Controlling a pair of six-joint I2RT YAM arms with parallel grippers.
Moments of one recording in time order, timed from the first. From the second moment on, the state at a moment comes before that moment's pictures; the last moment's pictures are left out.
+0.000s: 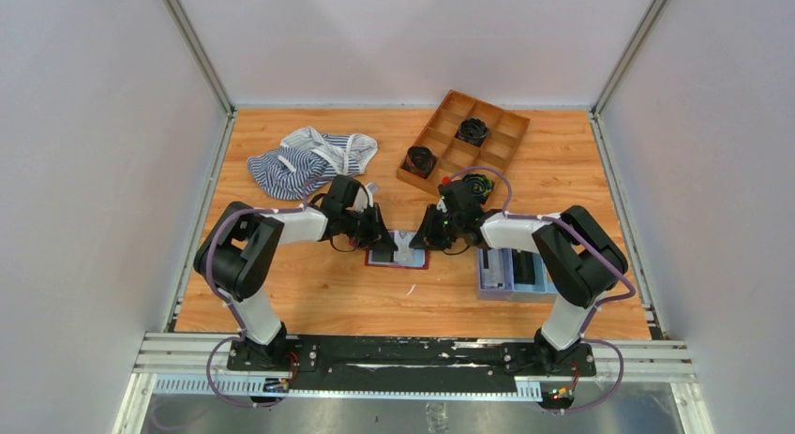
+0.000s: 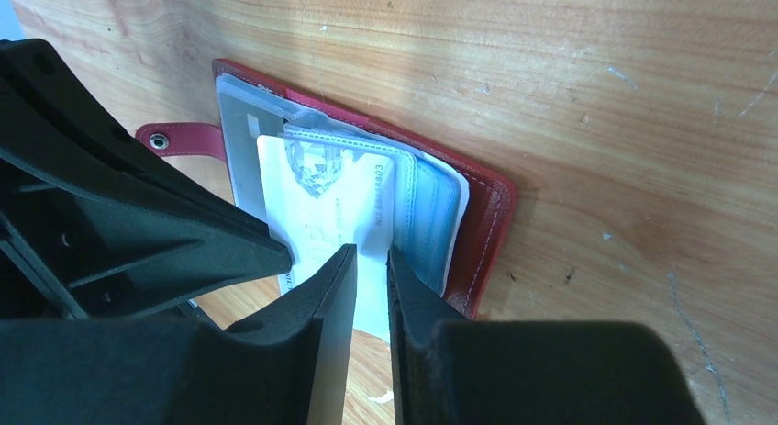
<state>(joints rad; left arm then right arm) -0.47 1.72 0.80 0.02 0.63 -0.72 0.62 1.72 0.83 0.07 -0.33 0.82</state>
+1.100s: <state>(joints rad) -0.33 1.49 0.85 -0.31 0.59 -0.52 0.62 1.64 0.83 0.00 -0.35 0.82</state>
